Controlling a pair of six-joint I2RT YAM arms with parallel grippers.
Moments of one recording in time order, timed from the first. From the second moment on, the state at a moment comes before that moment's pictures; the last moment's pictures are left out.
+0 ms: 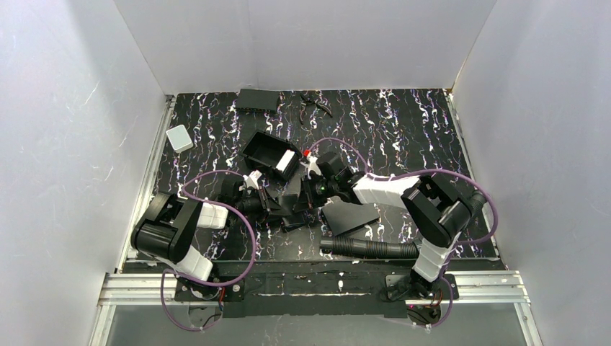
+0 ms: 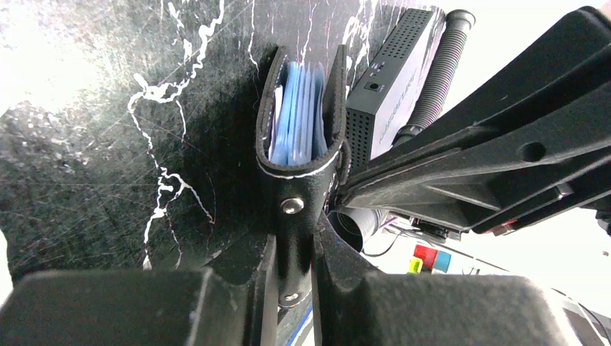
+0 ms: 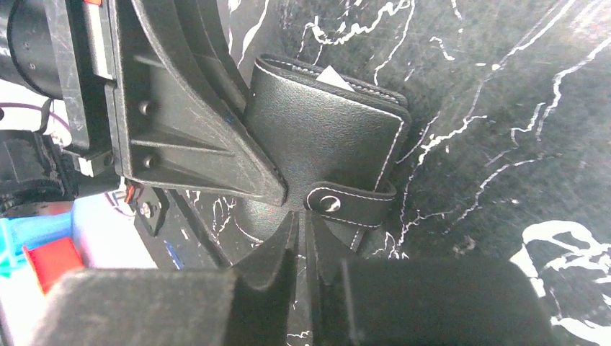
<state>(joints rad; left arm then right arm) -0.31 1.57 0.37 0.45 0.76 -0.90 0.81 1.77 0.94 0.09 -0.51 0.56</state>
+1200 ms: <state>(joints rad) -0.31 1.58 0.37 0.46 0.77 -0.90 0.91 1.76 1.13 -0.25 -0.12 0.41</state>
